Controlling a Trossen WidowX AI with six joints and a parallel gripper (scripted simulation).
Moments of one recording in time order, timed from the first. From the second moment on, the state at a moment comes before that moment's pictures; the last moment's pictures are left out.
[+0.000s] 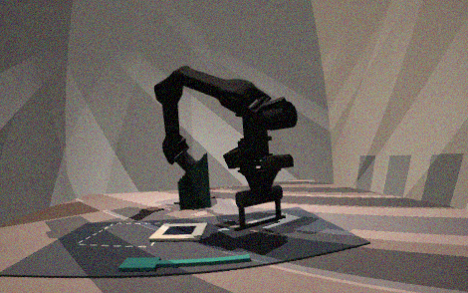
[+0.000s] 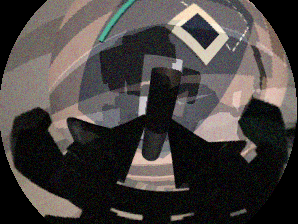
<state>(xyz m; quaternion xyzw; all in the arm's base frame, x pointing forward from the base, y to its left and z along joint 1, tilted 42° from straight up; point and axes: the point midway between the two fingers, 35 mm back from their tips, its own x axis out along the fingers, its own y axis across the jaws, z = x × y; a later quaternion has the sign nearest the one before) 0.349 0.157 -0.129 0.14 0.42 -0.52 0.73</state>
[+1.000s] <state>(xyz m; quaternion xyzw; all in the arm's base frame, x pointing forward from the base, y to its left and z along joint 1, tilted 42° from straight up) 0.346 0.158 -0.124 0.14 0.41 -0.53 0.73</state>
